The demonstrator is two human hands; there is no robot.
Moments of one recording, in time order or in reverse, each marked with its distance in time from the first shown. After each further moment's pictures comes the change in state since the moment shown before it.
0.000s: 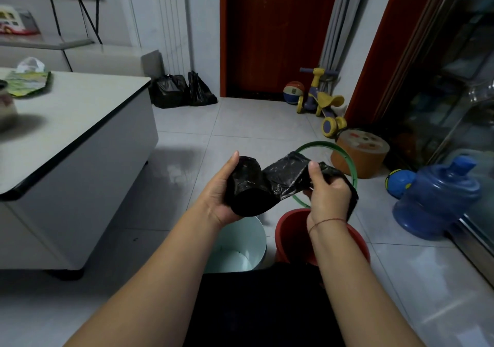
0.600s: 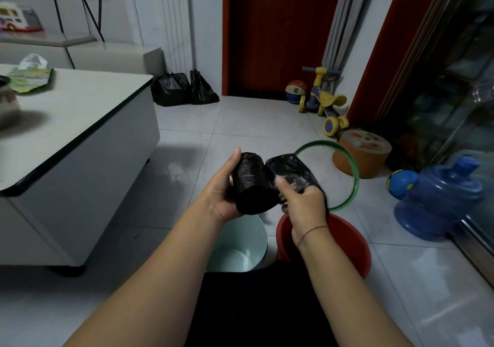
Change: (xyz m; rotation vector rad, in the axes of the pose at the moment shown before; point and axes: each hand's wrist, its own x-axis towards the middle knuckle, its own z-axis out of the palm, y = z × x) left_hand 0.003 0.002 -0.001 -0.003 0.029 -0.009; right_hand -0.024 0.019 0.014 -0.189 -0.201 0.100
